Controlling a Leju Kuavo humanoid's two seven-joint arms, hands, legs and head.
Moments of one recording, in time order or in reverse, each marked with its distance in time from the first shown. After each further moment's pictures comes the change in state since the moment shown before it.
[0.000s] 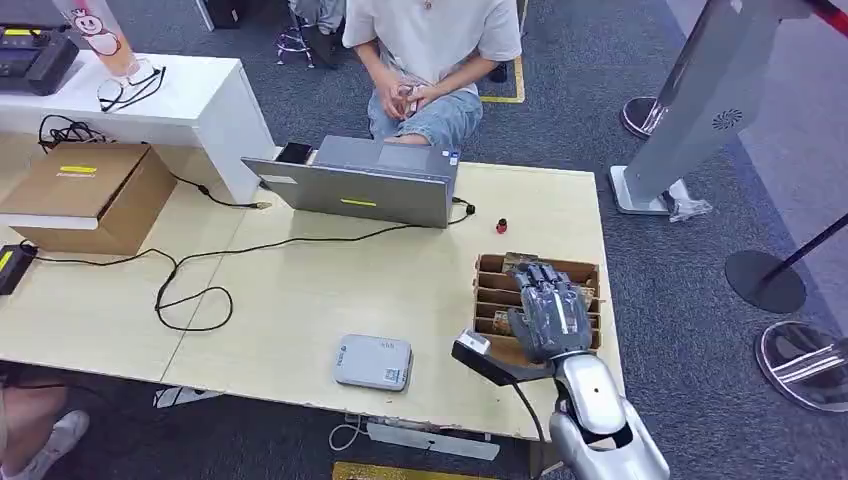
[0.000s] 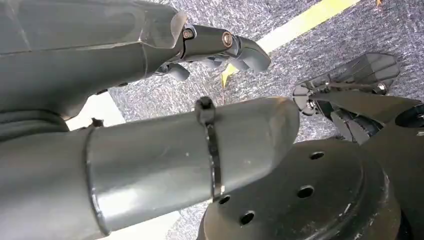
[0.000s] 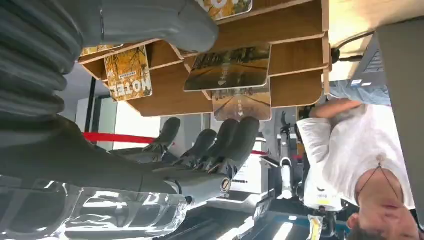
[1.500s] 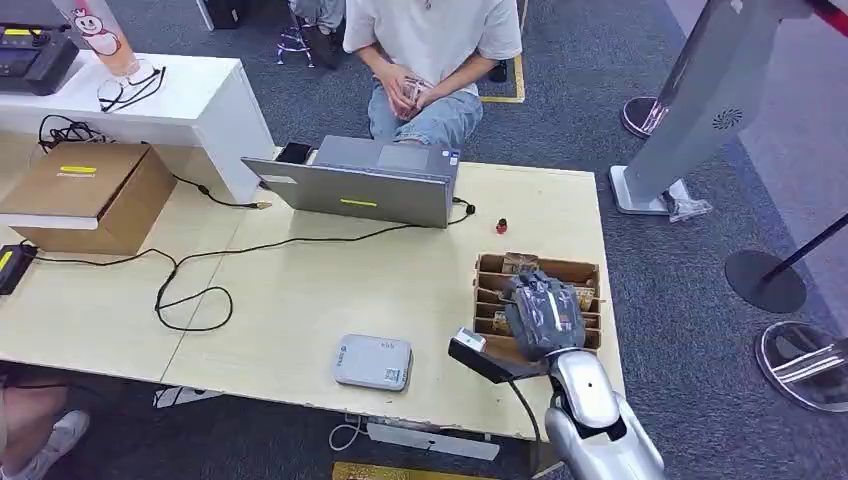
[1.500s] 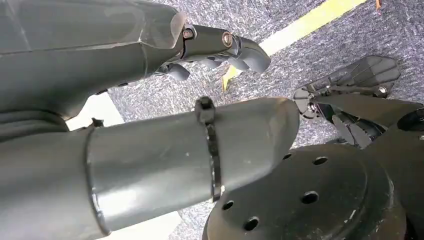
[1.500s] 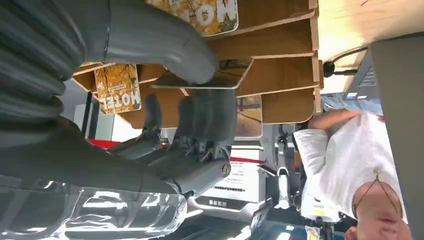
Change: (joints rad) left arm -0.001 0.006 0.006 0.000 -0.021 0.002 -0.011; right arm -0.033 0.000 0.024 0.061 -0.027 0.000 0.008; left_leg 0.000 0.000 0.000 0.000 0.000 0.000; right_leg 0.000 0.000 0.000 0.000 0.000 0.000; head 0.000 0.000
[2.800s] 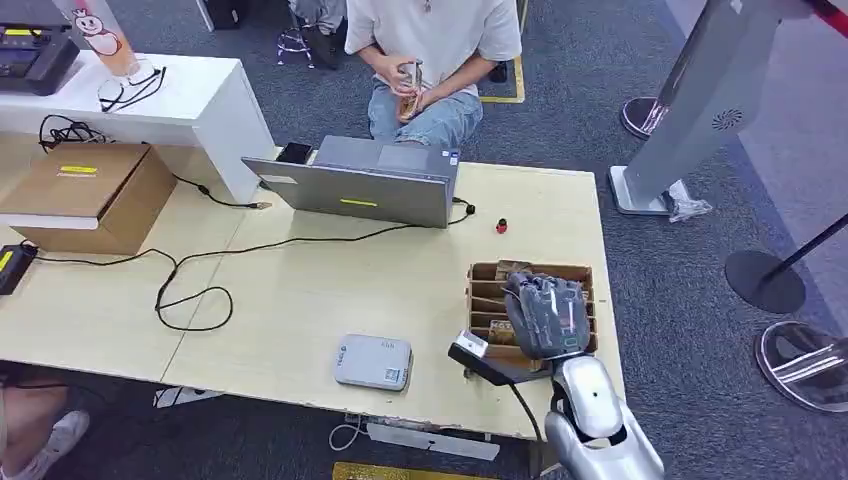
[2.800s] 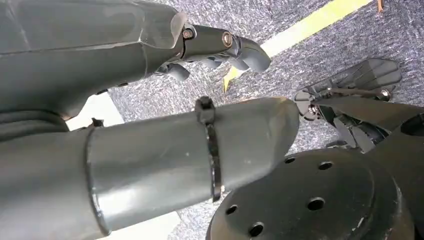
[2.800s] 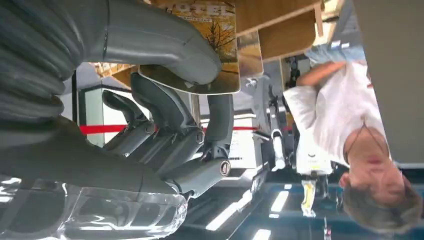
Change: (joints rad) left arm -0.001 0.000 0.044 0.000 -0.042 0.003 -0.015; right arm 0.019 0.000 0.000 -0.024 0.001 -0.183 -0.038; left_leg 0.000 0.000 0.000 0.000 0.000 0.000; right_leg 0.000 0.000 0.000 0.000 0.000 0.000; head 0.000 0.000
